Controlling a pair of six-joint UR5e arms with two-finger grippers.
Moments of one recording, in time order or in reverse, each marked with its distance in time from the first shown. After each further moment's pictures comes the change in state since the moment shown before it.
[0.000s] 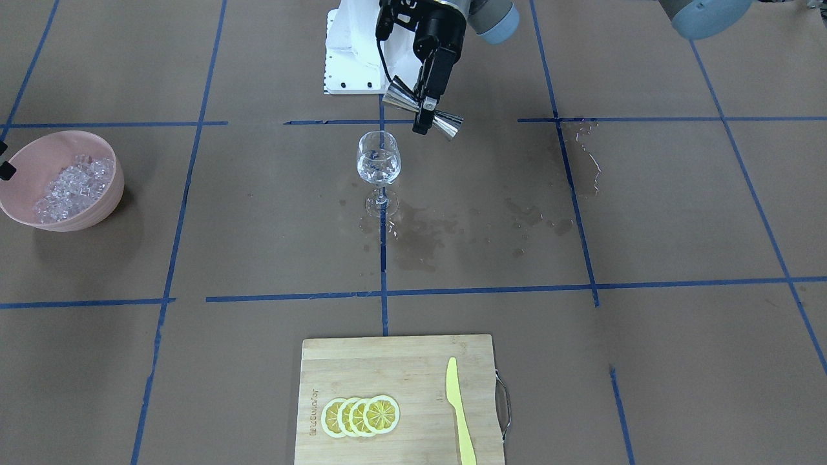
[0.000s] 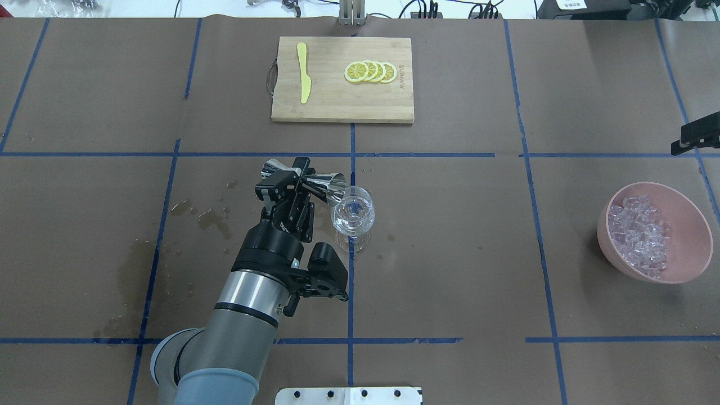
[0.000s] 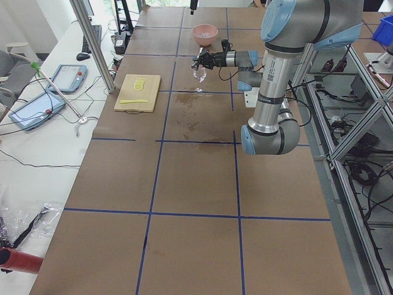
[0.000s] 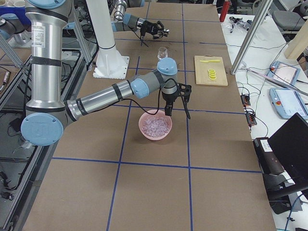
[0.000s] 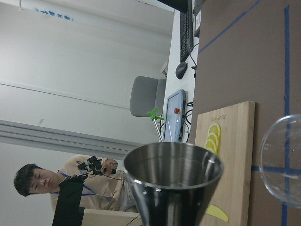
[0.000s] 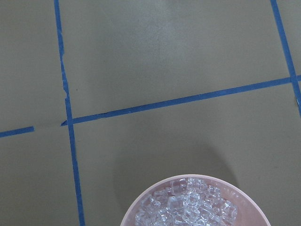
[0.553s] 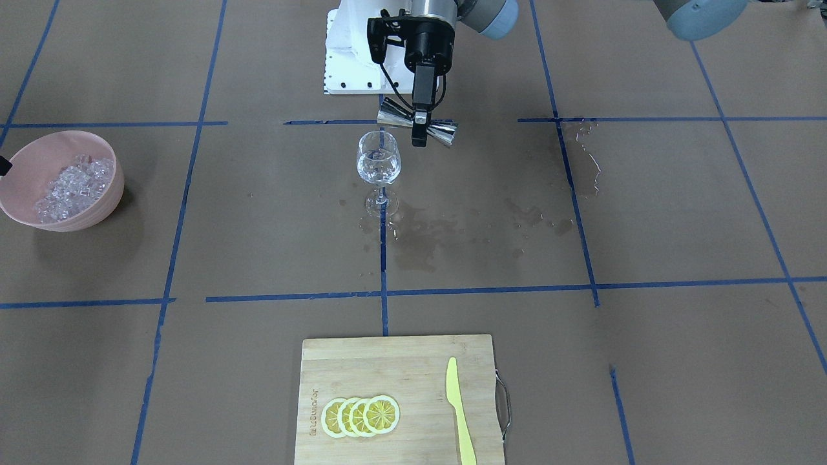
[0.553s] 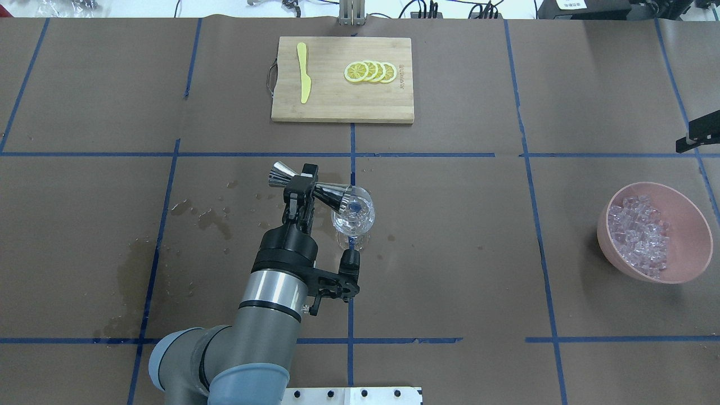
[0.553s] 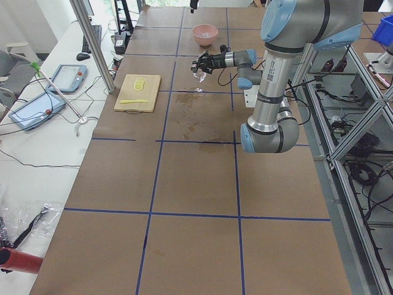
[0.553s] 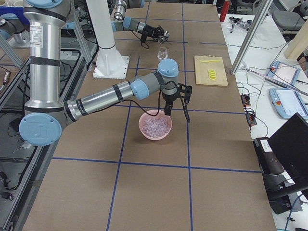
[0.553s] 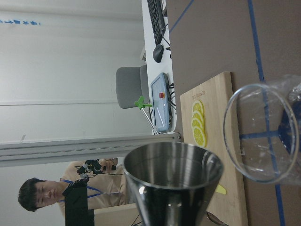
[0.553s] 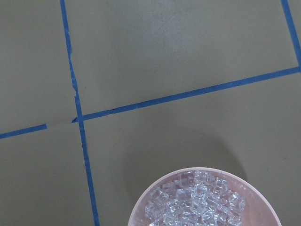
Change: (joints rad) left arm 0.000 -0.034 -0.003 0.304 0.001 0.089; right arm 0.044 0.005 -0.016 -0.004 0.080 -0.002
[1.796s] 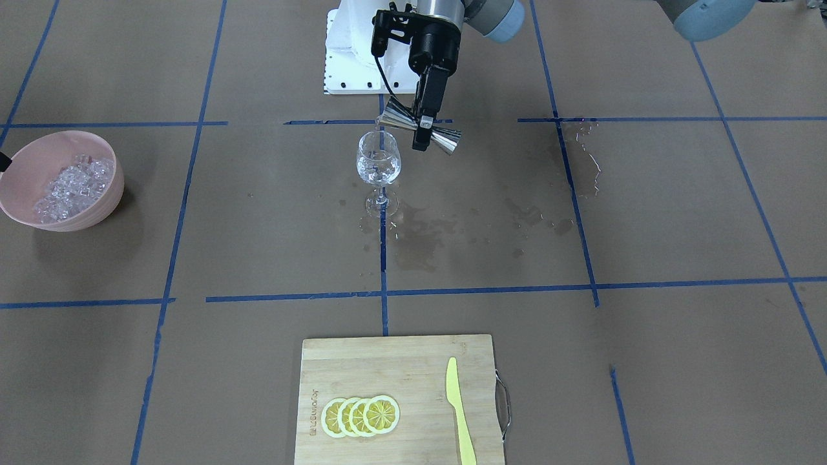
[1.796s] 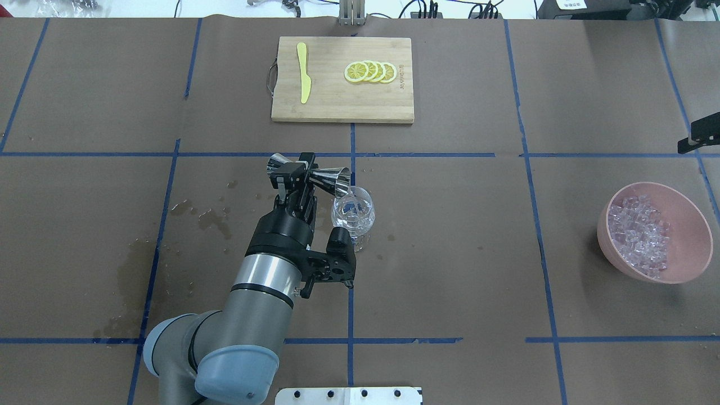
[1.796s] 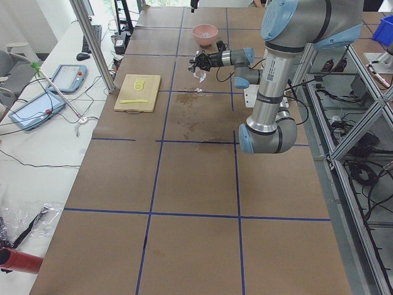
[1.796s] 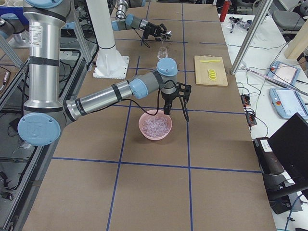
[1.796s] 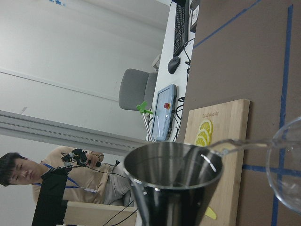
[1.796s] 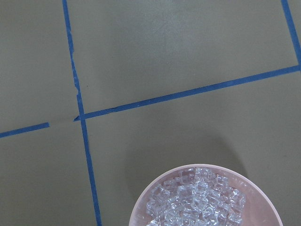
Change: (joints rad) left arm -0.033 0.005 -0.012 -0.018 -0.056 -0.137; right arm 0.004 -0.008 0.013 -0.003 0.011 0.002
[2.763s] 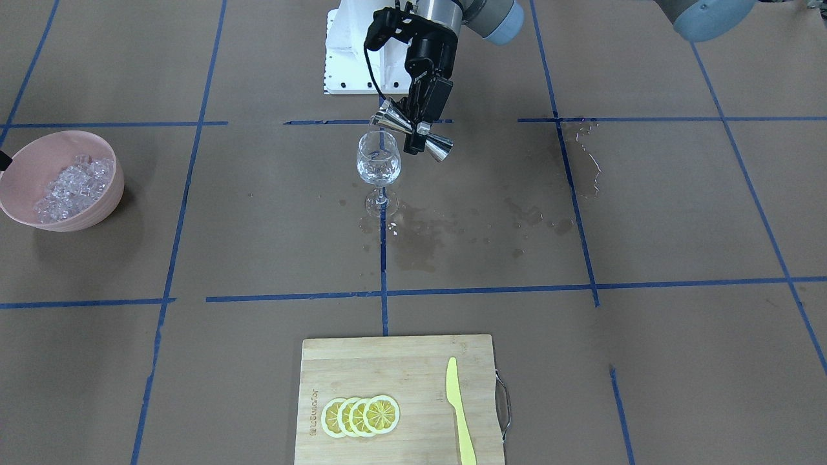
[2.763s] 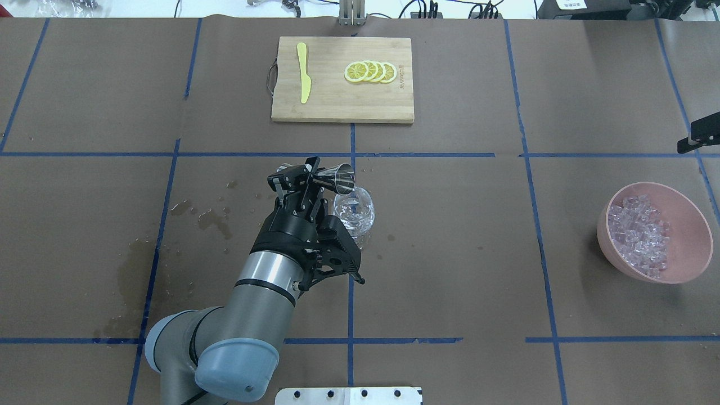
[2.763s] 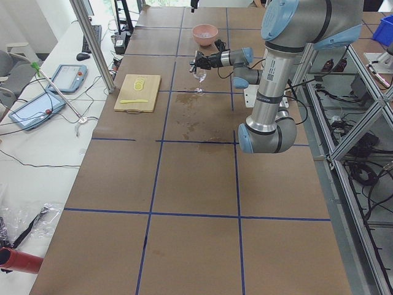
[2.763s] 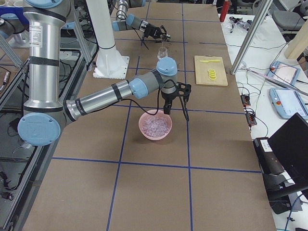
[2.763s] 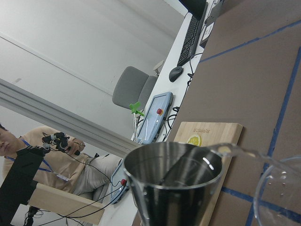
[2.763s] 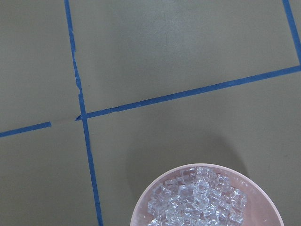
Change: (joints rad) left arm -0.013 -0.002 0.010 -0.006 -0.073 -0.275; right arm 0.000 -0.001 0.005 0.000 0.001 -0.001
